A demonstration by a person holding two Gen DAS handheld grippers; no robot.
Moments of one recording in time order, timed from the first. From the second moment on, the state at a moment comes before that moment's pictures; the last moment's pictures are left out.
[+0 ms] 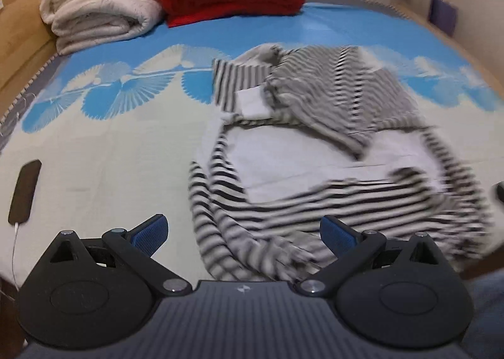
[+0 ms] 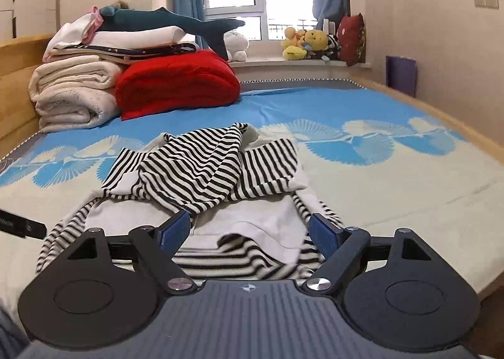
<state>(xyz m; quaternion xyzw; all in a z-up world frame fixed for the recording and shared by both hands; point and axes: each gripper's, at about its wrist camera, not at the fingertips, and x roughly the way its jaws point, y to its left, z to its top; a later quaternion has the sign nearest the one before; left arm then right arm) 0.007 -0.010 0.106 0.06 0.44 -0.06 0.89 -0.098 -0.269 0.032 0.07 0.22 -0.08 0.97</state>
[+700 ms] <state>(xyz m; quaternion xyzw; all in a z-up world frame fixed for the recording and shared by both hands) -0.135 -0.070 0.316 0.04 0.33 -0.18 0.93 -0.165 -0.283 0.076 0.08 0.19 -0.07 0.98</state>
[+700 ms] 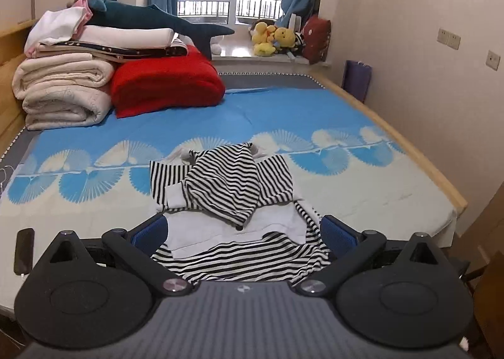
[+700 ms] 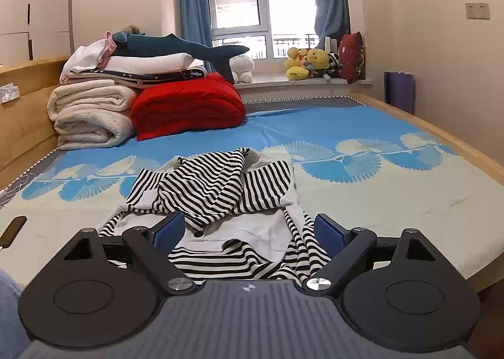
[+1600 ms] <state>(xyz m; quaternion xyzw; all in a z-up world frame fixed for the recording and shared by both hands) -0.102 -0.062 0.295 0.02 0.35 -0.18 0.92 -0.147 -0.290 0.062 0.08 0.21 -0.07 0.97</state>
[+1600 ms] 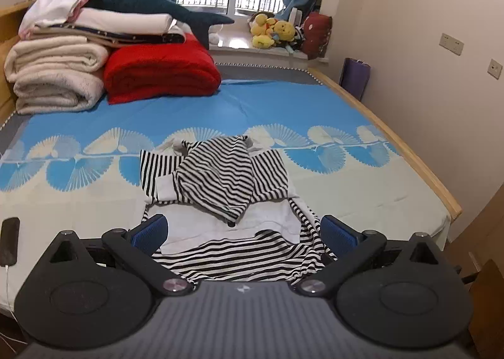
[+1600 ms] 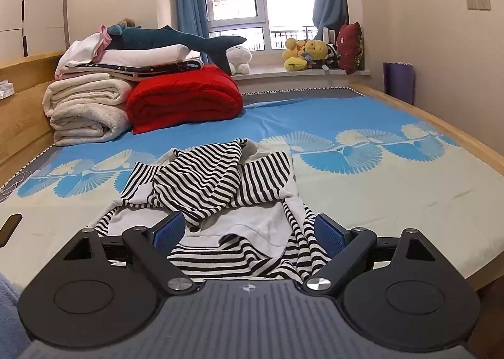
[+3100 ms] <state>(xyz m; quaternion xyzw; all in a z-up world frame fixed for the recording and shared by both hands) 0.118 0.046 -0.053 0.04 0.50 -0.07 0.86 0.020 -0.386 -0.090 0.12 0.45 -0.09 0.88</state>
